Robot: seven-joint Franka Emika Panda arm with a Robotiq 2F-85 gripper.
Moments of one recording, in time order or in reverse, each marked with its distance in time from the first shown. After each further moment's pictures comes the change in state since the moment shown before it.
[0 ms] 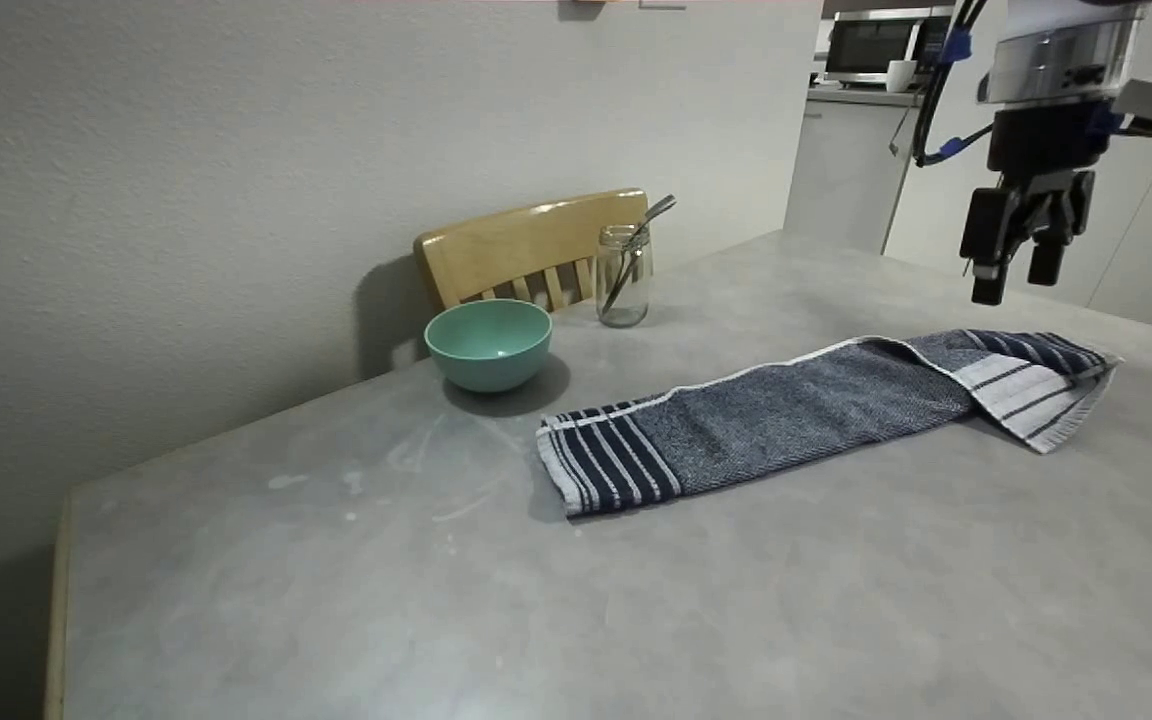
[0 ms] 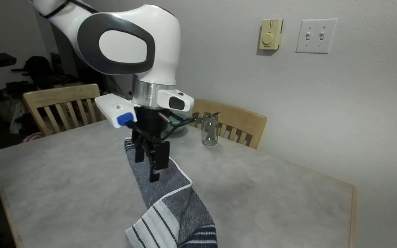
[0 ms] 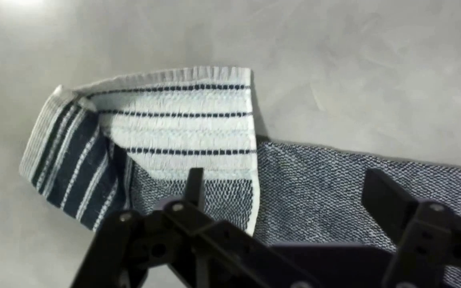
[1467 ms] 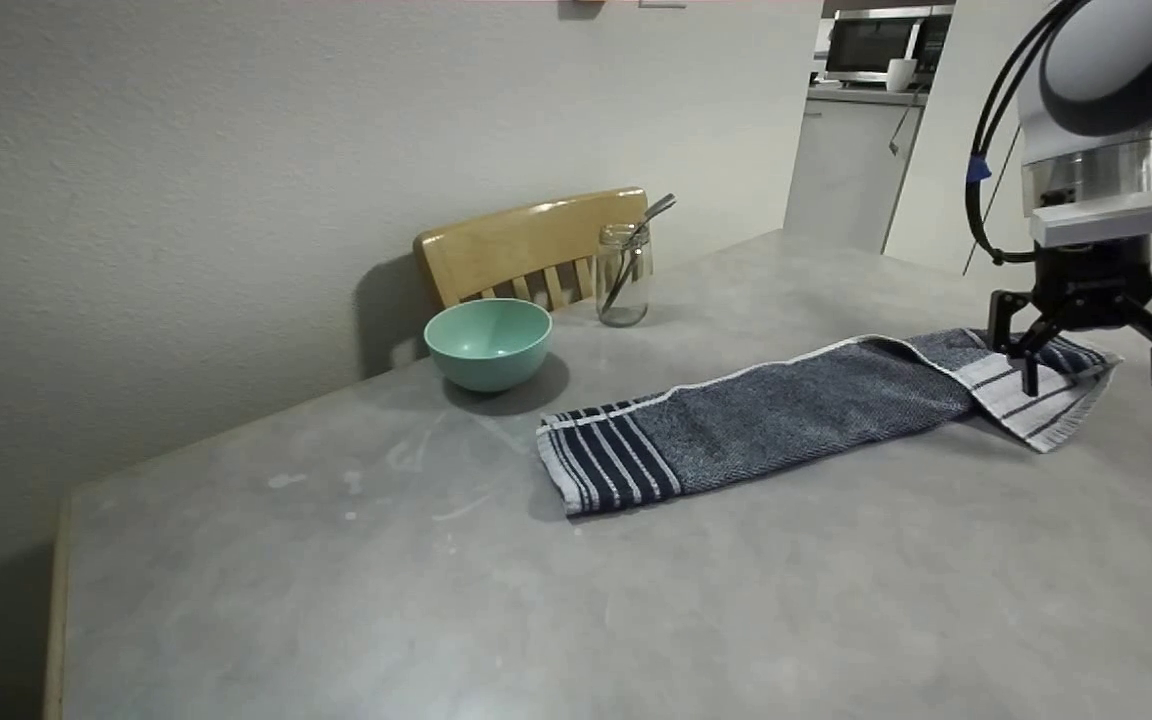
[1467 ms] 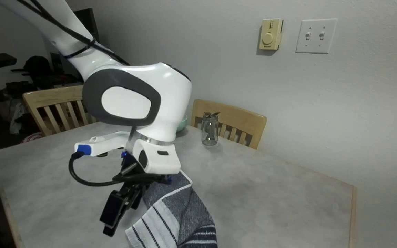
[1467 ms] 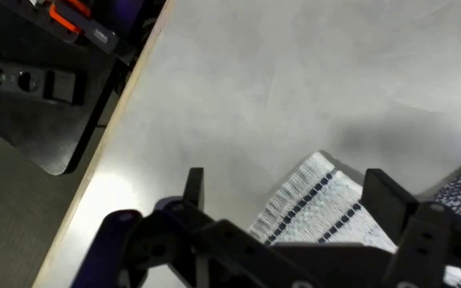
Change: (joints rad) arm 0.005 0.148 -0.092 -0.042 0.070 -0.059 0.736
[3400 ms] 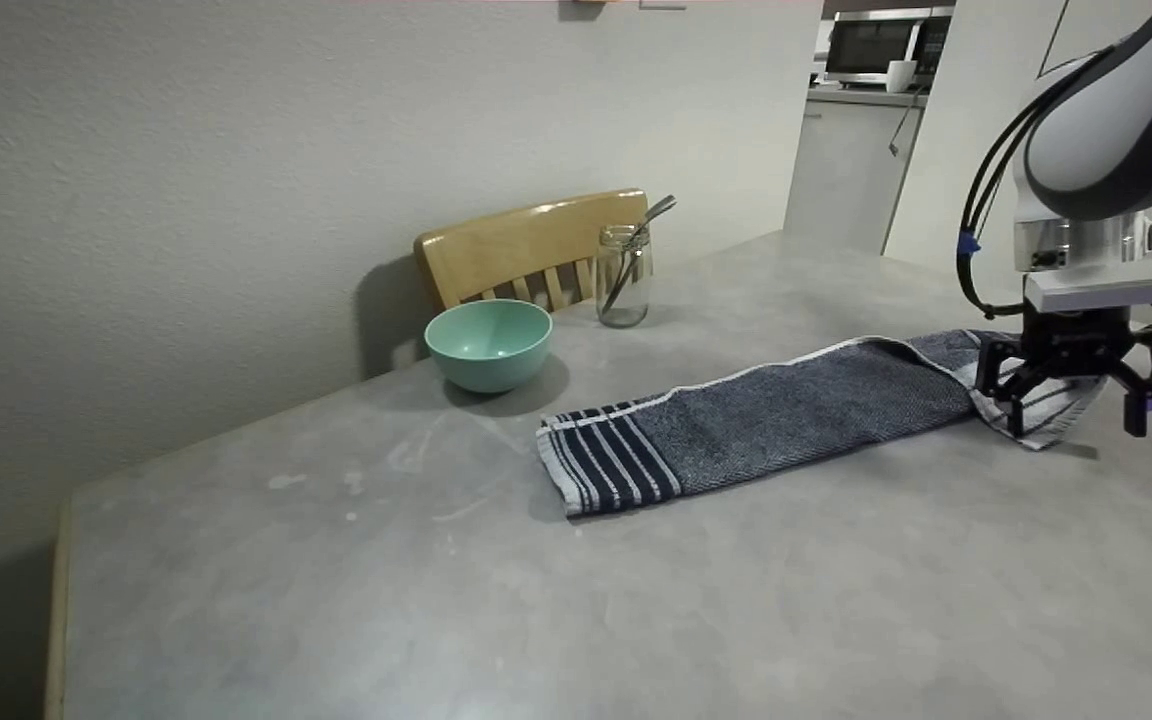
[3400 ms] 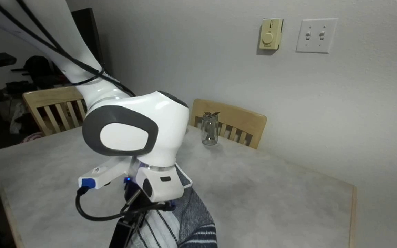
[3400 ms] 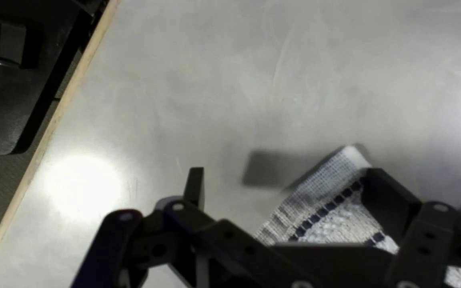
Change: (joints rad) arm 0.000 0.116 -0.009 -0.018 0.024 0.182 -0.100
